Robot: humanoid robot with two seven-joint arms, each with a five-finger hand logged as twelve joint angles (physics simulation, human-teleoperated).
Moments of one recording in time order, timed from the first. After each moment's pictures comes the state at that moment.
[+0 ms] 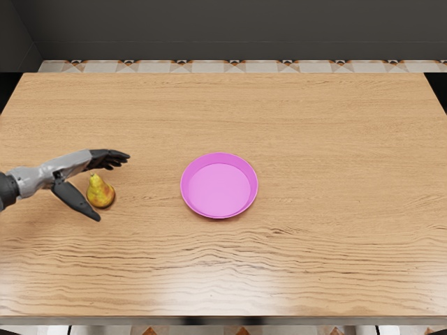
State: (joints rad) left arm -0.83 0.87 -0.06 -1.17 0.84 -0.16 -0.51; right arm -0.01 0.00 0.14 0.22 0.08 -0.03 -0.26
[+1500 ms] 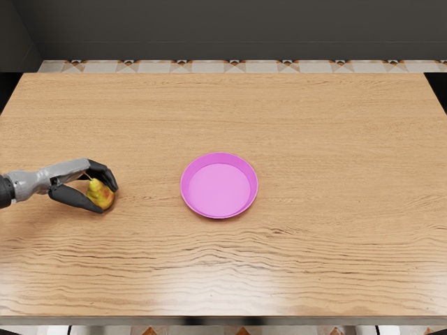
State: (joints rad) left arm -0.86 0.87 -0.03 -1.13 0.91 -0.22 -0.51; right arm -0.01 0.00 0.14 0.22 0.08 -0.03 -0.26
